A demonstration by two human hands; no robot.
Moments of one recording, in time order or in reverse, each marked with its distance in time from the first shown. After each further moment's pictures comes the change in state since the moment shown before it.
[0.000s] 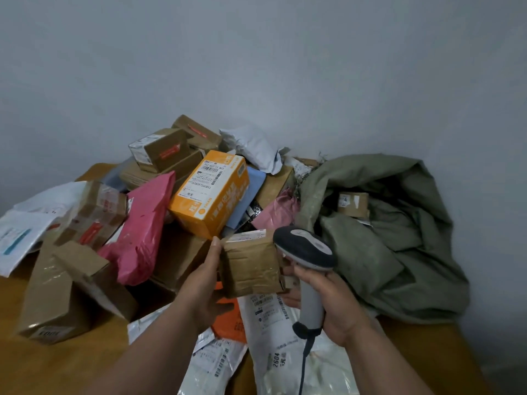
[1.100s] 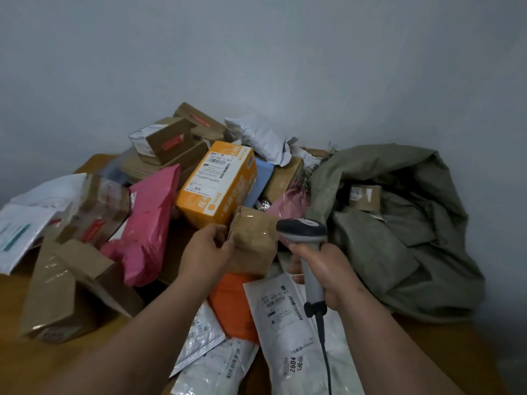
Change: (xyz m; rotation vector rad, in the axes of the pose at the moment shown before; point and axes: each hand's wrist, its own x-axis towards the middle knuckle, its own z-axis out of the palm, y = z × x) left_hand 0.033 0.037 -0.015 0.899 0.328 0.631; right_hand 0.046 -0.025 0.036 -0.193 0.203 0.091
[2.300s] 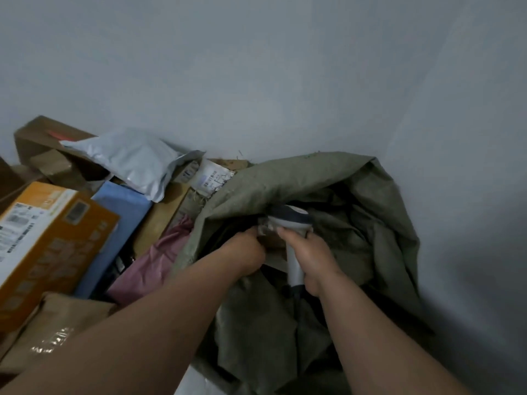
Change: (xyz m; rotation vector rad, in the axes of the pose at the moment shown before) left_hand 0.132 0.230 0.295 0.512 -0.666 -0.006; right_hand 0.233 -0.041 -0.232 0.106 0.103 0.036
